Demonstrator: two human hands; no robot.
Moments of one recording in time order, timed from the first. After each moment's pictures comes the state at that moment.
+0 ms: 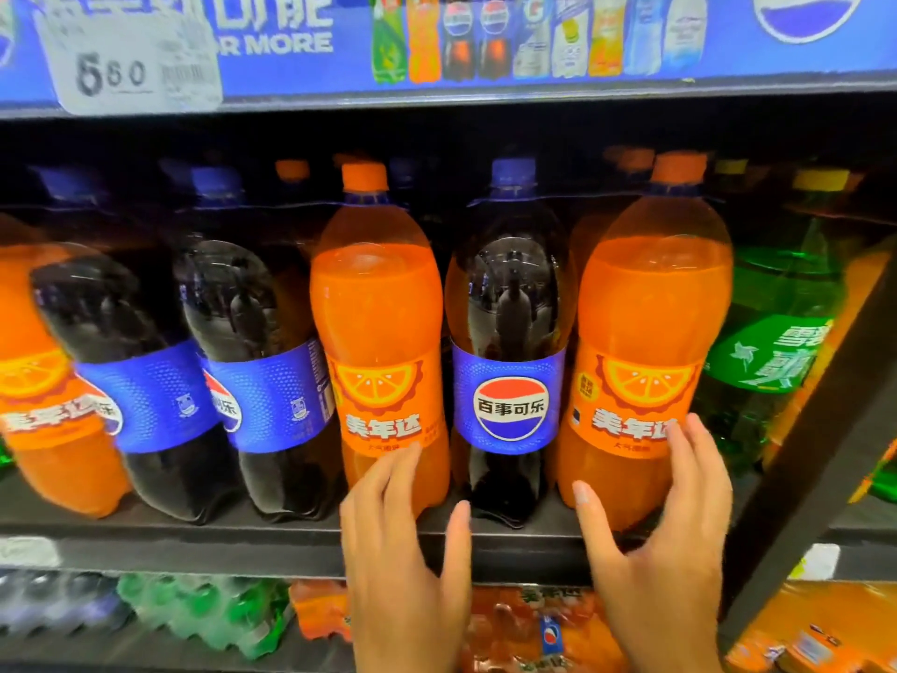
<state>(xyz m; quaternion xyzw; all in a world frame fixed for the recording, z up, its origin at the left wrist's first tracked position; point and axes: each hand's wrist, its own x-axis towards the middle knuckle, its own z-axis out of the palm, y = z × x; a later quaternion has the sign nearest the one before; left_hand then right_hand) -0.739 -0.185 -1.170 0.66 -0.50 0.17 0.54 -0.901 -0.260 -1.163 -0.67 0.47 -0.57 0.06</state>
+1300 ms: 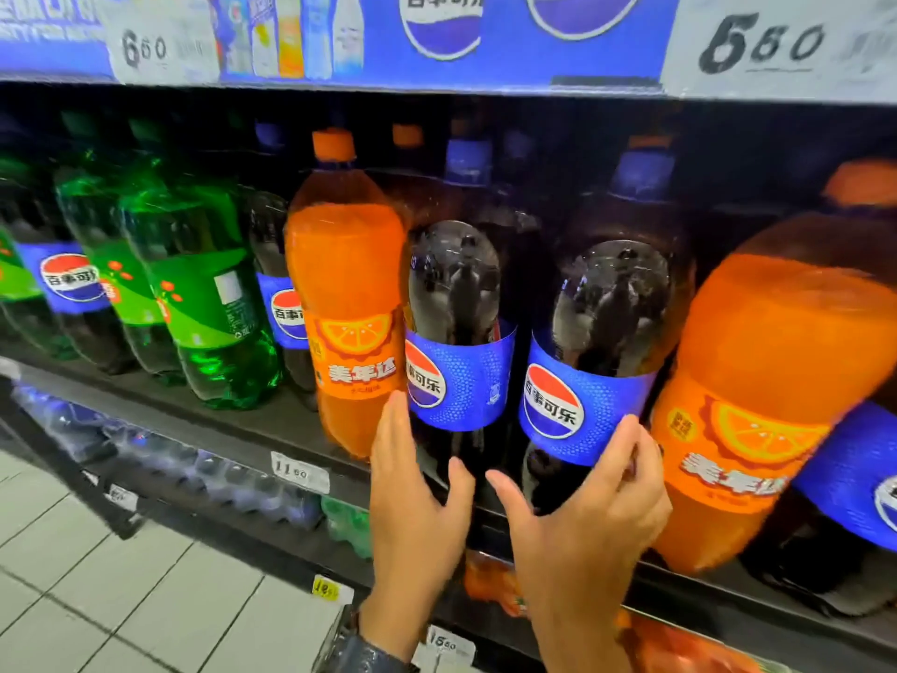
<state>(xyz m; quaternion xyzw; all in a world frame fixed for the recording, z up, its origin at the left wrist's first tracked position) -0.517 -0.117 -1.174 0.75 -0.36 0.09 0.55 -0.625 -0.177 -1.162 -0.72 0.51 -0.47 0.05</state>
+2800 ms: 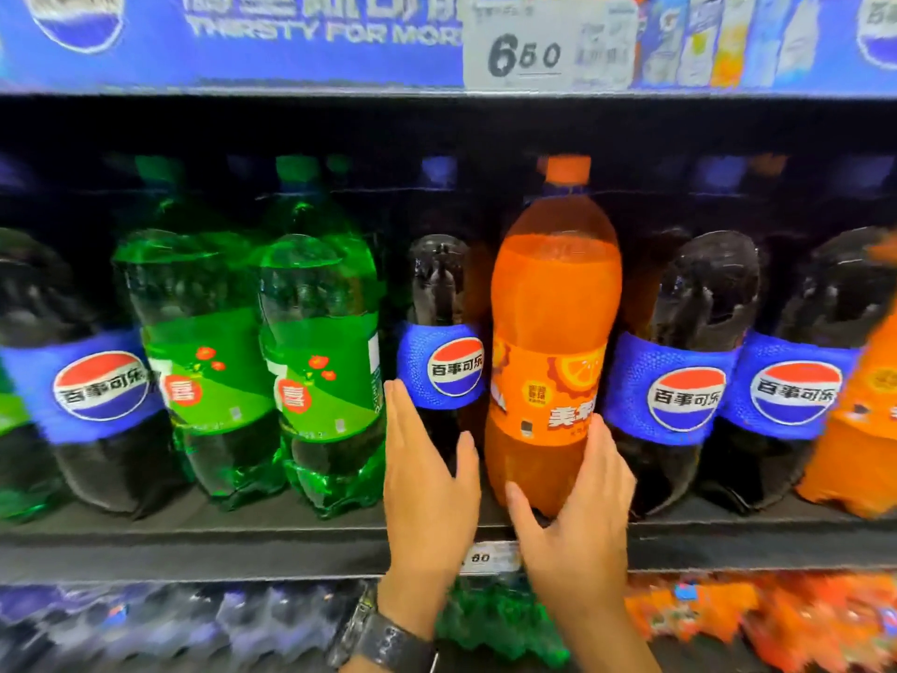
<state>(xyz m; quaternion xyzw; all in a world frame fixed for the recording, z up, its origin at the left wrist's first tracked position) -0.291 -0.077 -1.171 0.69 -0.47 0.00 0.55 -0.418 -0.094 -1.191 -0.70 0.51 -0.50 0.08</state>
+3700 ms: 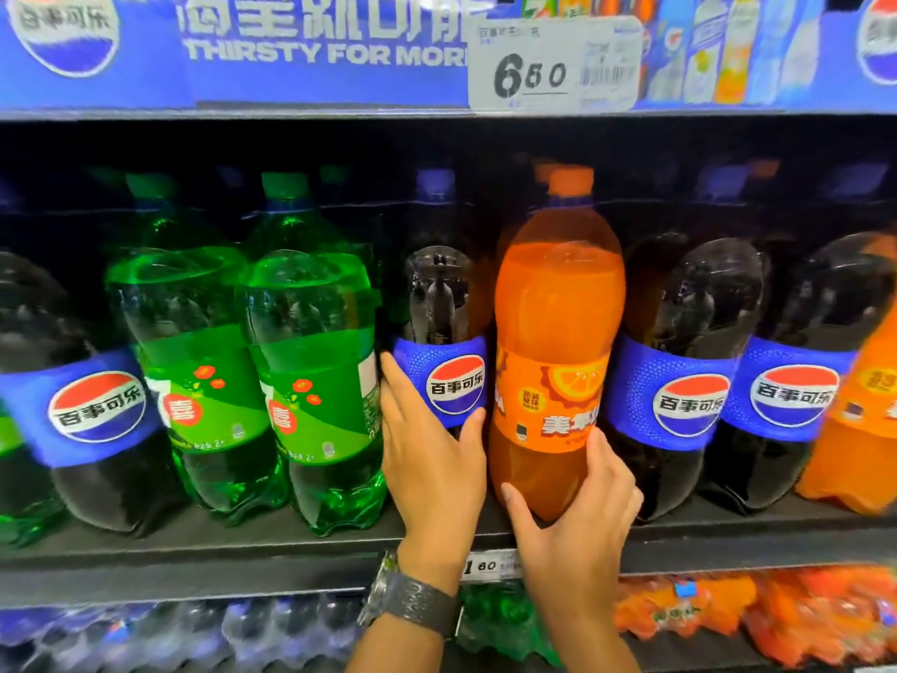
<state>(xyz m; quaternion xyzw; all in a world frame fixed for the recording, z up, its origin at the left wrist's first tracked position) -0.287 -0.097 -1.138 0.72 -0.42 0.05 0.55 -0.405 -0.100 -1.203 -0.64 0.53 -0.55 0.04</state>
